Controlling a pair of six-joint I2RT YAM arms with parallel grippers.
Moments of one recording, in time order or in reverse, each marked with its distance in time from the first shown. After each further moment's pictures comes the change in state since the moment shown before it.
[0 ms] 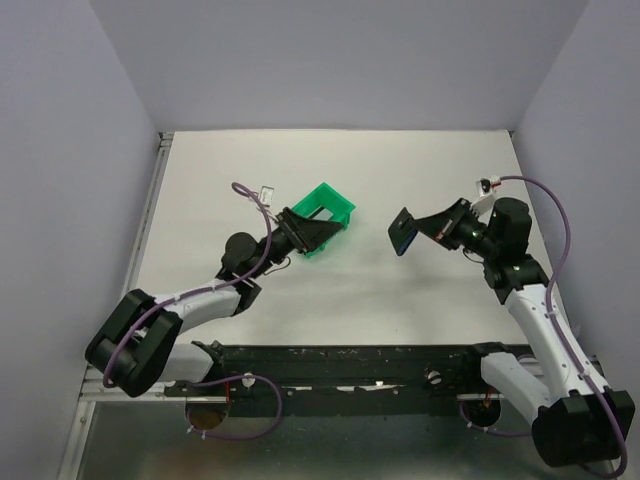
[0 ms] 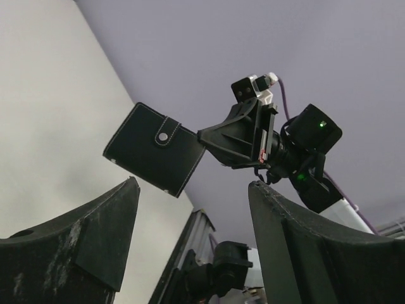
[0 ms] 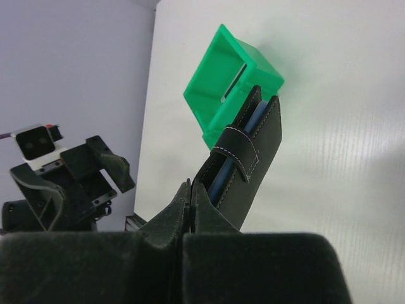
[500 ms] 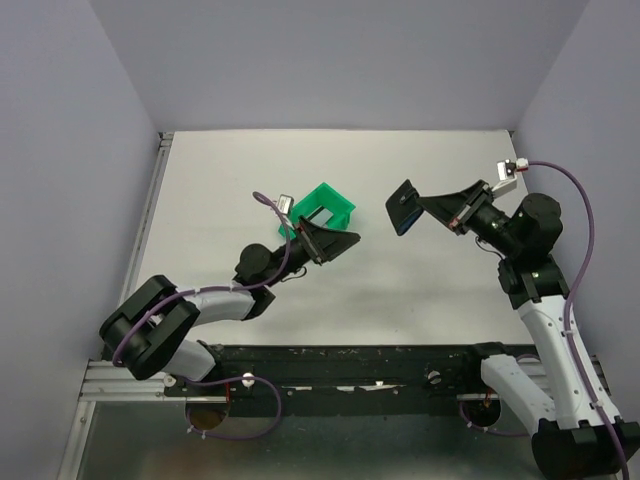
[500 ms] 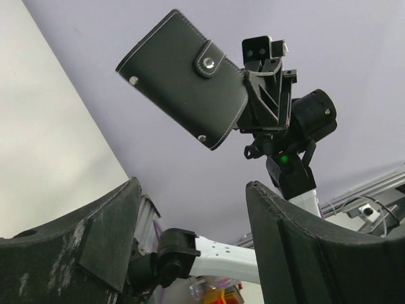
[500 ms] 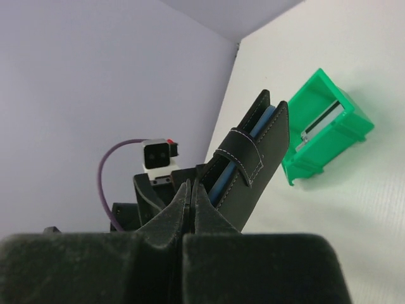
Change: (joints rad) left arm -0.162 0.140 0.002 0.246 -0.042 -0.186; right arm 0.000 -0.101 0.133 0.055 -0.066 0.164
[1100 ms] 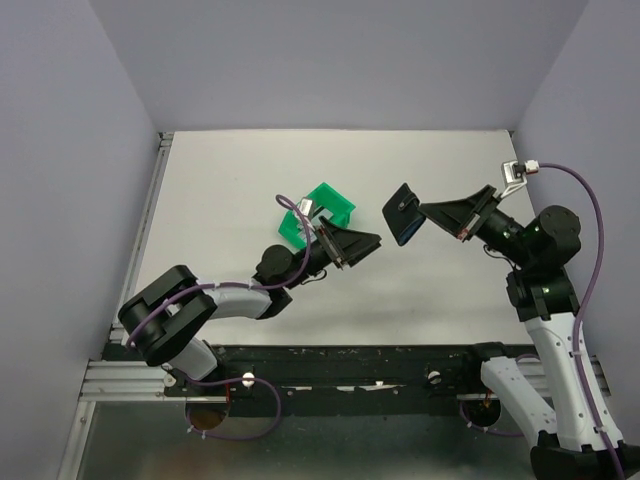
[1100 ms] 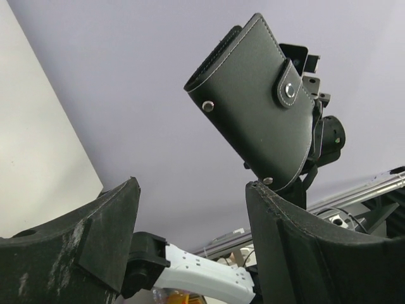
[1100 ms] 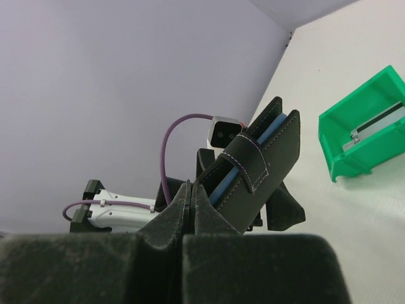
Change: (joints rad) left arm -0.136 0.115 0.087 0.011 -0.108 -0.114; right arm 0.000 -0.085 0.032 0.046 -0.136 0.063
